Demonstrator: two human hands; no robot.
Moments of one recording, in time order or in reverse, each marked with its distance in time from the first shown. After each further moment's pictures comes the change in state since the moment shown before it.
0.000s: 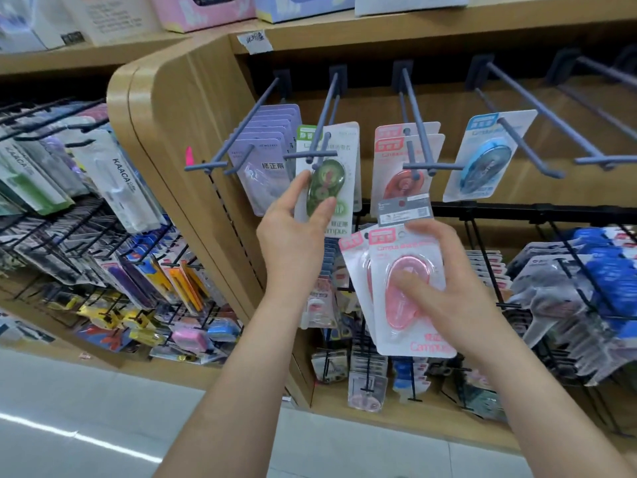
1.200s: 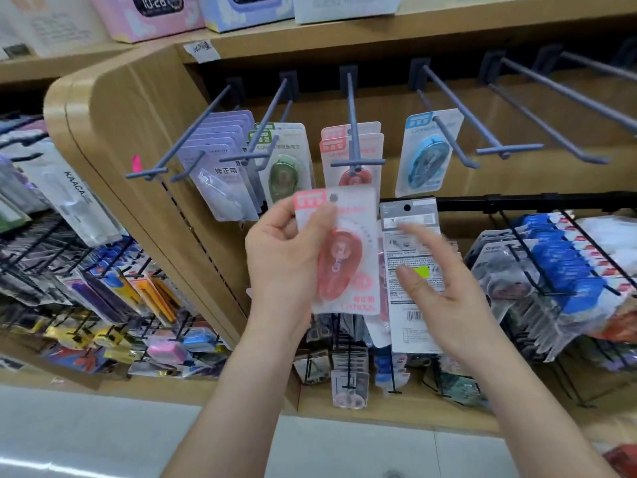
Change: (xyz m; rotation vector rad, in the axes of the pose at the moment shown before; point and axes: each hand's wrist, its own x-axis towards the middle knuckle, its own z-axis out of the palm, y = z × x) left_hand -0.064 0.050 0.017 -0.539 -0.198 -0.174; right_hand -0.025 0.013 -0.033 -0.095 0.115 -0.161
